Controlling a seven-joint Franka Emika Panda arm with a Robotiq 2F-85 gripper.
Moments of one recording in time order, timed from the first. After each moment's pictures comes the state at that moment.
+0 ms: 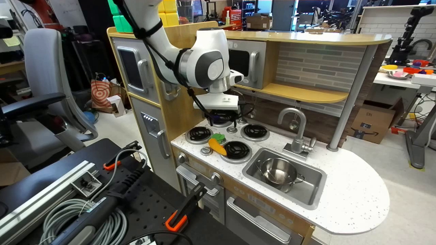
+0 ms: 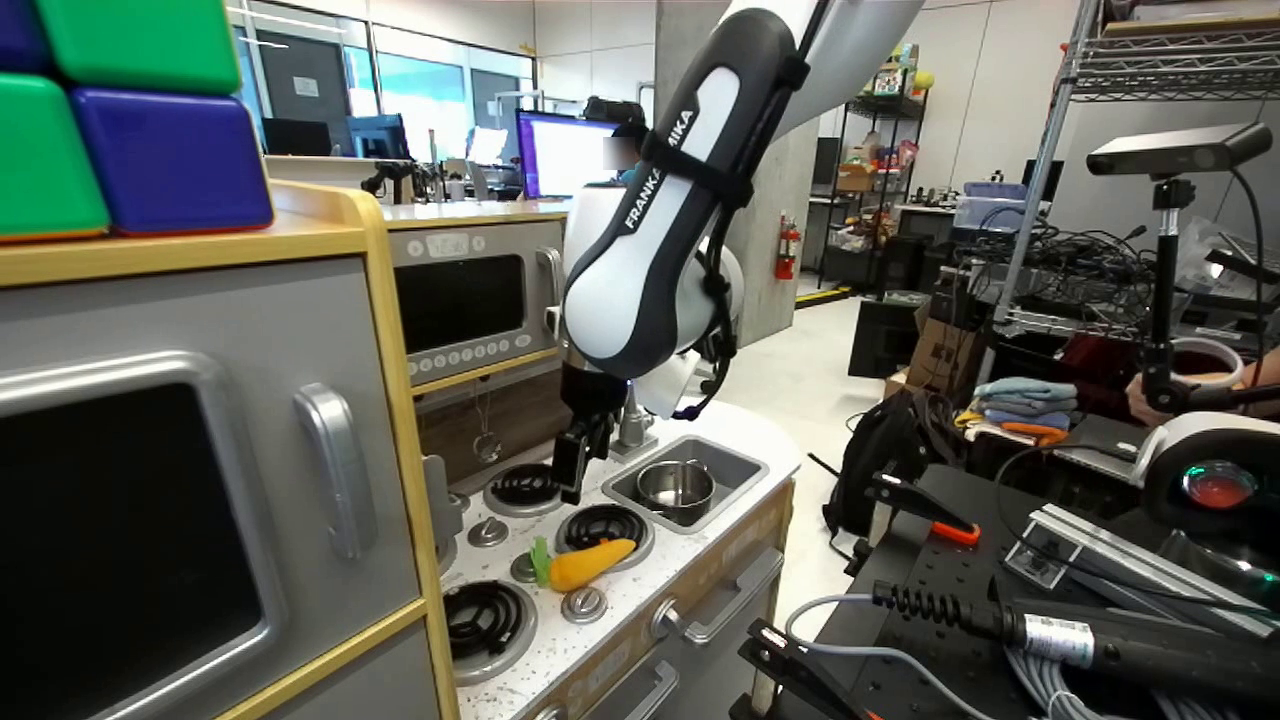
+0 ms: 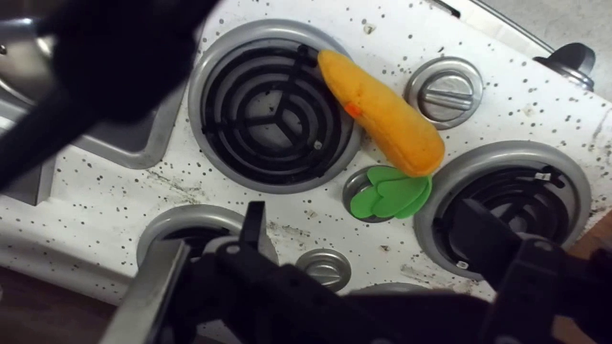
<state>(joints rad) 0.04 0.80 0.02 -1.88 -0.11 2.83 -0.33</state>
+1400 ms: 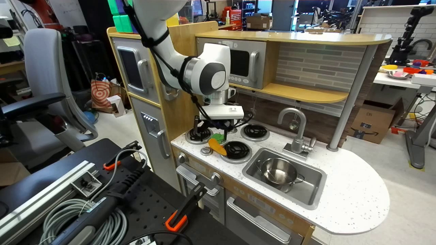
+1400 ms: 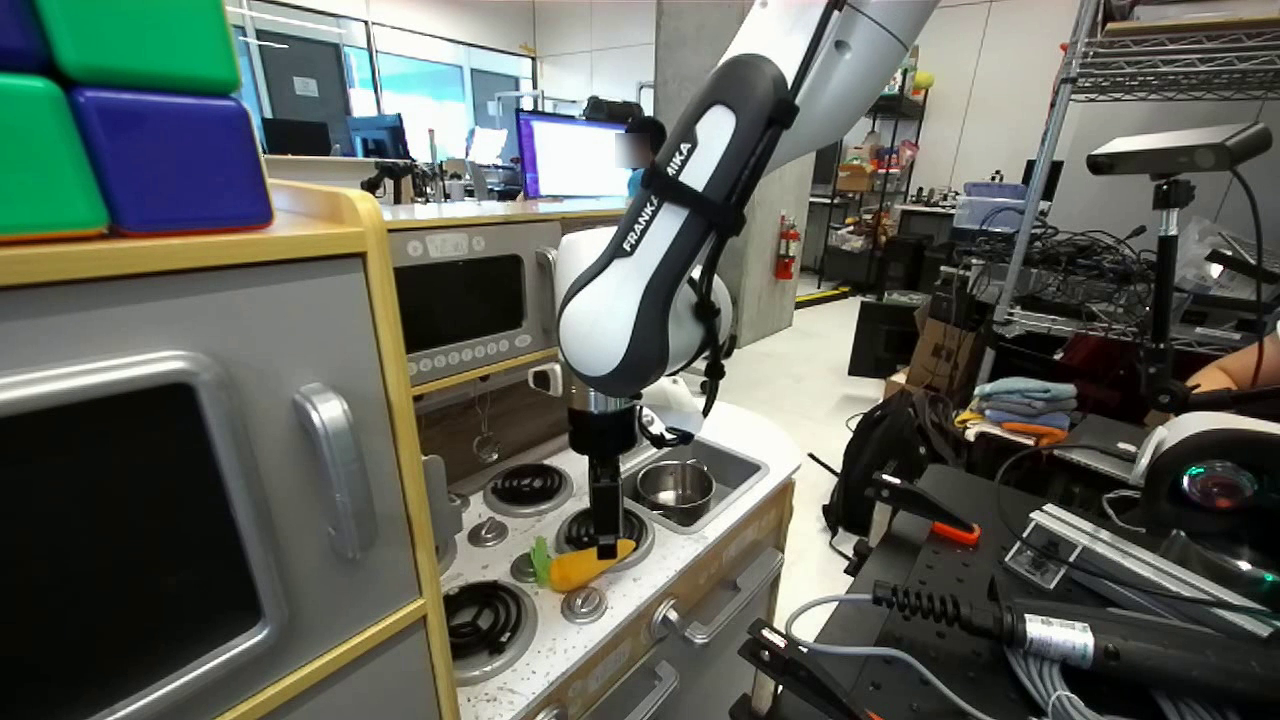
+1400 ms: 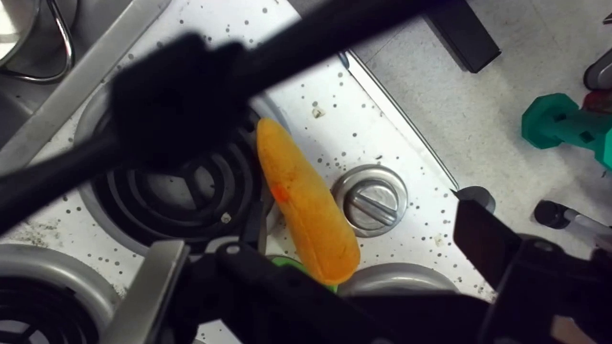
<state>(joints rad) -0.07 0.89 0.15 -1.81 -0.17 2.61 -0.68</state>
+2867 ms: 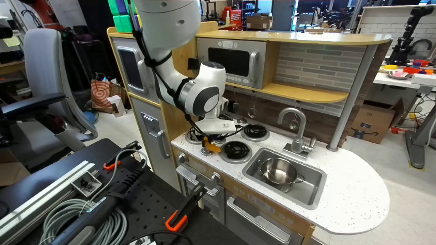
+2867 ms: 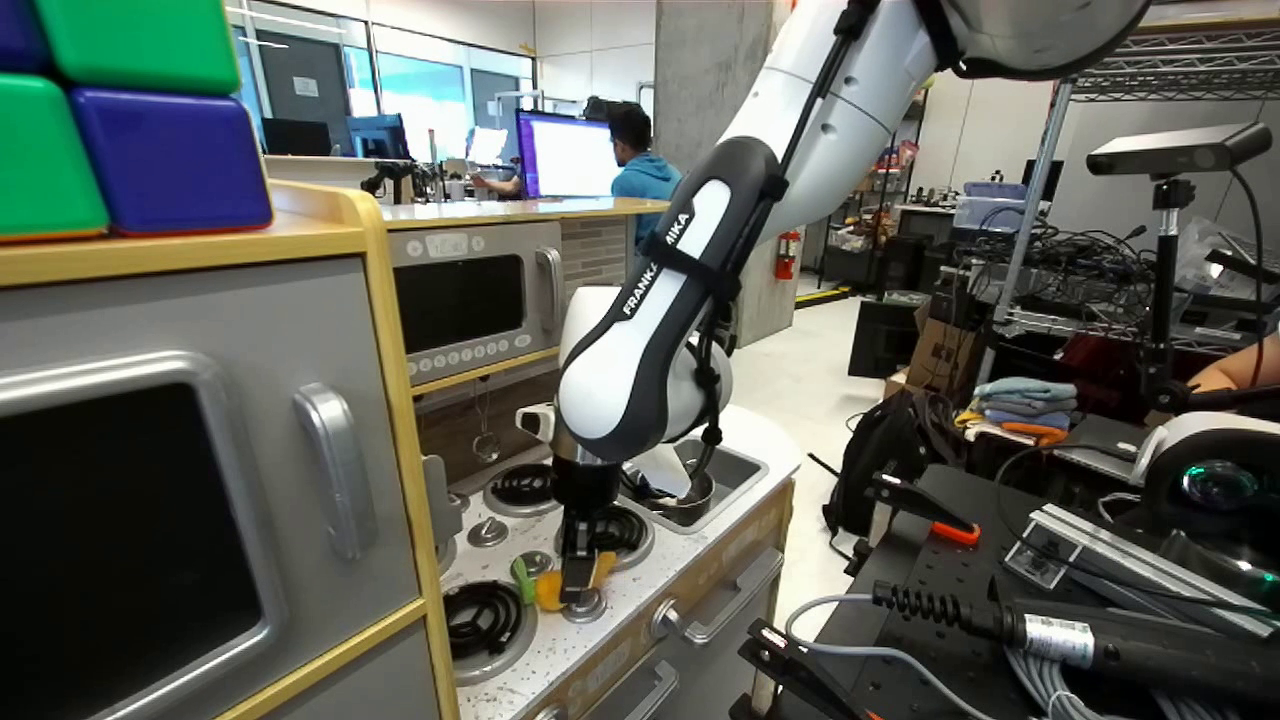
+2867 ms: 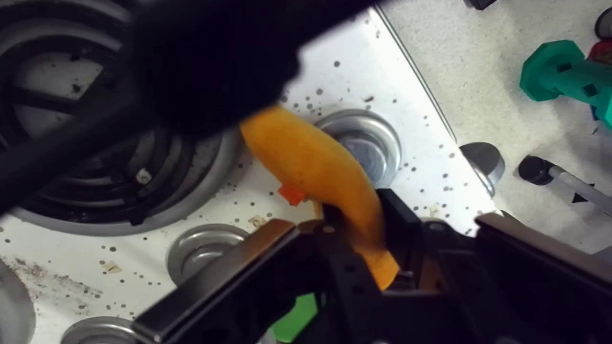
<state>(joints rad) -0.16 1.03 0.27 -1.78 -0.17 2.80 -0.77</state>
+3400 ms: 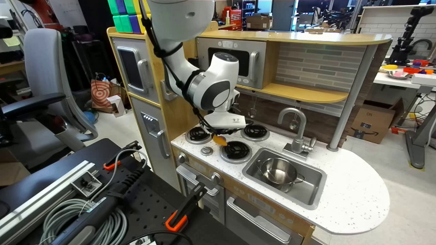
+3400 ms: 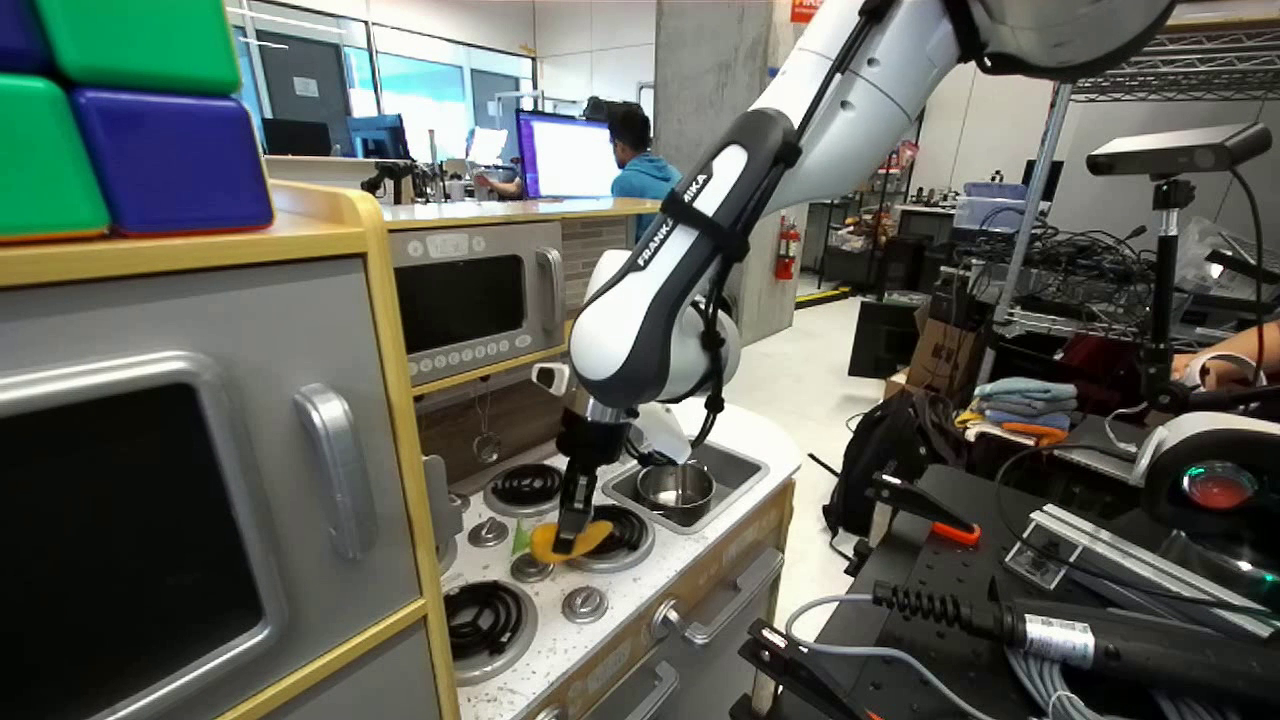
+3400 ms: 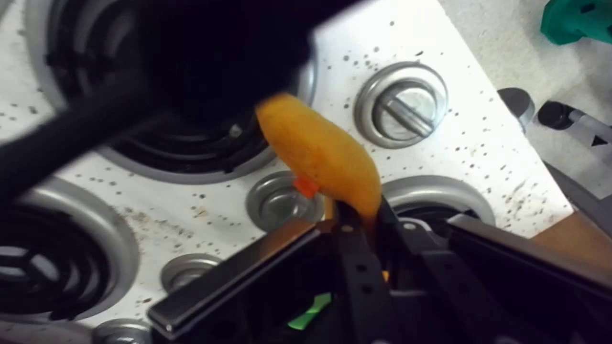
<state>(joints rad) -0.30 1.01 0.36 -1.77 -0.15 2.81 -0.81</state>
